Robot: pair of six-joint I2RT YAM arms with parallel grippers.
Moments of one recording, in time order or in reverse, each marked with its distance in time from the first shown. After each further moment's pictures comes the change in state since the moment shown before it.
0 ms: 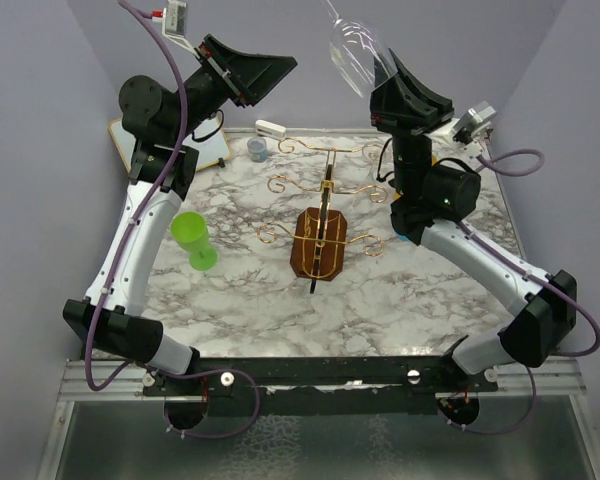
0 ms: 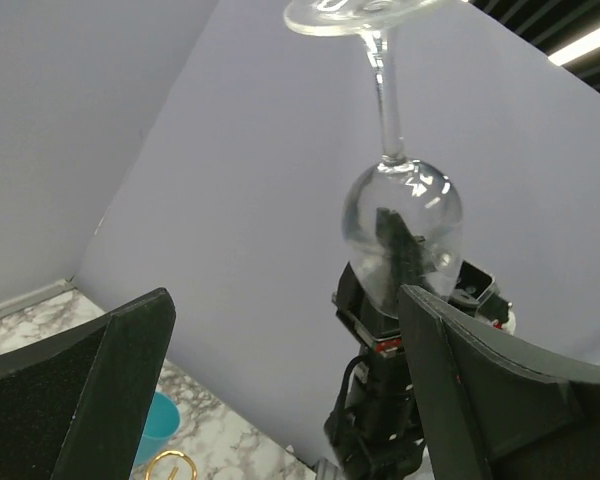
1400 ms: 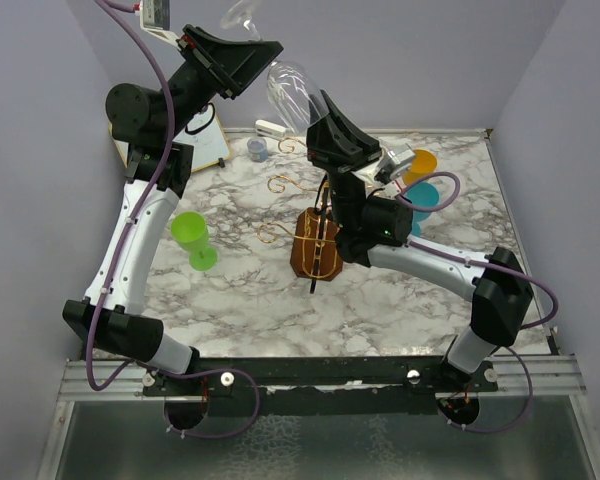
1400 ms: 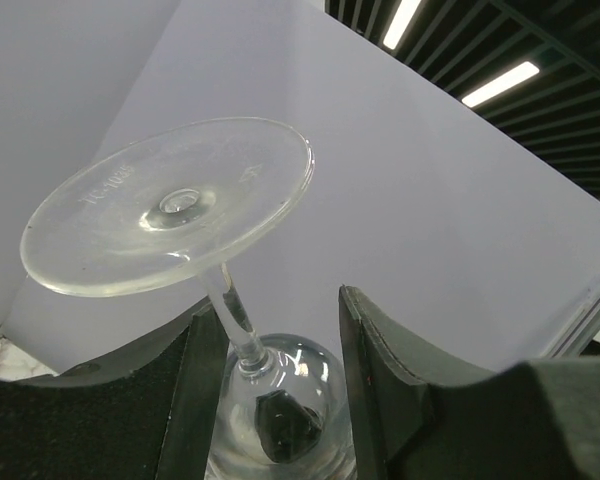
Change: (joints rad) left arm 0.020 0.005 0.021 0.182 -0.003 -0.196; right arm 0.296 0.232 -0.009 0.320 0.213 -0.290
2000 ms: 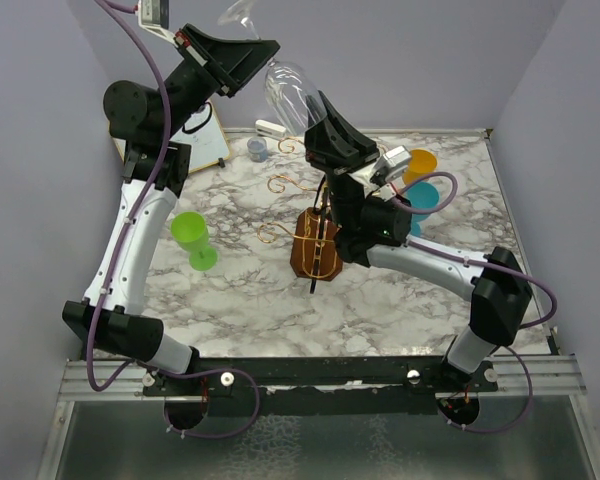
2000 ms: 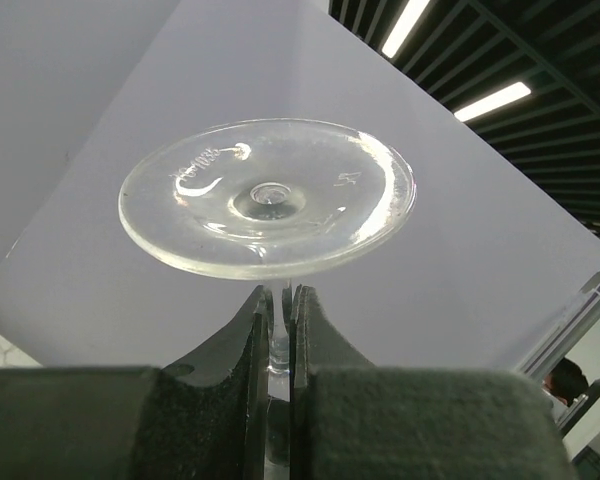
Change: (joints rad) left arm 0.021 -0.004 -0.006 -0.023 0.000 -0.065; right arm 0.007 0.006 0.000 0.000 -0.011 -0.046
